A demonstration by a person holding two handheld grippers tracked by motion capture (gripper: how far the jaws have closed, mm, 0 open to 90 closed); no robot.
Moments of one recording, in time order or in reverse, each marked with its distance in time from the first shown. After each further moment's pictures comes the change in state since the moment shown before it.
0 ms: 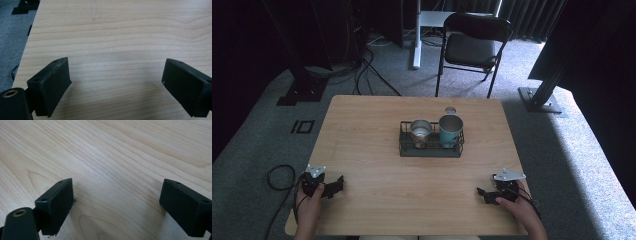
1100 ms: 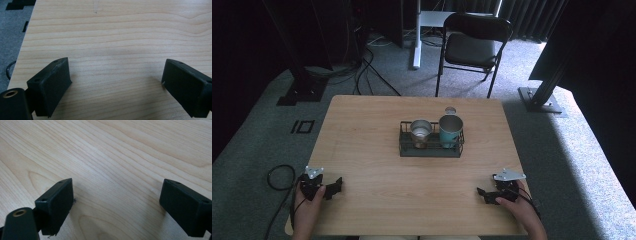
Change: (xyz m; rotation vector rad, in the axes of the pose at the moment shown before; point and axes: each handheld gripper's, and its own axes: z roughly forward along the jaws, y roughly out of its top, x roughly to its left) left arm 0.006 -0.004 0.002 0.008 -0.024 -0.011; right arm 0.000 0.000 0.000 0.000 0.000 0.000
